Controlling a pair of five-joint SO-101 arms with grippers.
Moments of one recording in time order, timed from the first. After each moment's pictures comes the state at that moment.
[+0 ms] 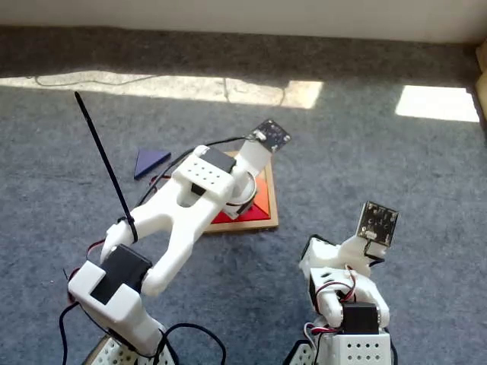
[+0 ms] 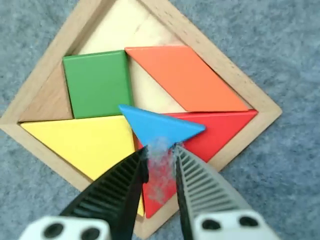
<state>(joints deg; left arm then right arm) 23.8 8.6 18.9 58.9 -7.9 -7.0 -103.4 96.0 61.8 -18.2</state>
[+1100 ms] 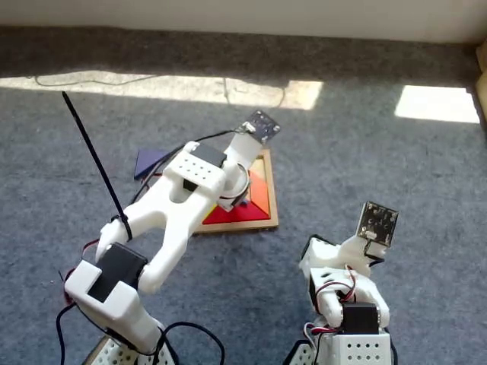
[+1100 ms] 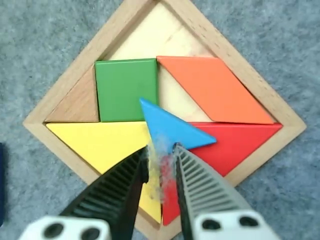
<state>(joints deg) 20.7 8.7 18.9 56.3 -8.0 -7.0 -103.4 96.0 61.8 -18.2</state>
